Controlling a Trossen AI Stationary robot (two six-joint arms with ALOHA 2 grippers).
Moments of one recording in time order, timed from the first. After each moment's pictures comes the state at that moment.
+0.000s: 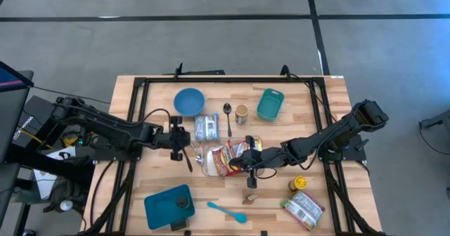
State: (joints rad) left arm -0.19 1.19 0.59 -0.39 -0.53 0.11; right arm 0.38 1.56 0.91 0.27 0.34 0.16
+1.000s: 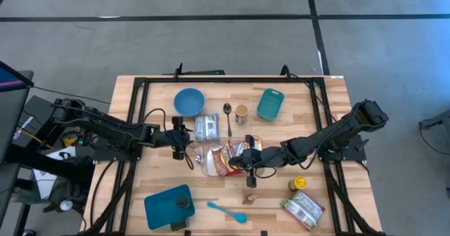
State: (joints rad) left arm -0.12 1.19 0.39 -0.02 -0.47 0.21; right arm 0.38 1.56 0.91 0.27 0.34 0.16
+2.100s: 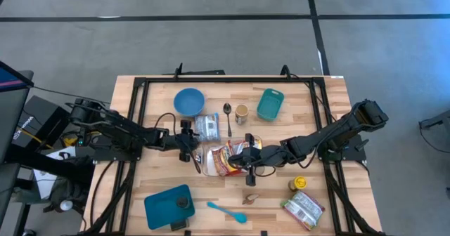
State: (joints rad) left arm -0.12 1.47 0.39 0.25 -0.47 0.31; right arm 0.36 1.56 0.91 0.27 0.34 0.15
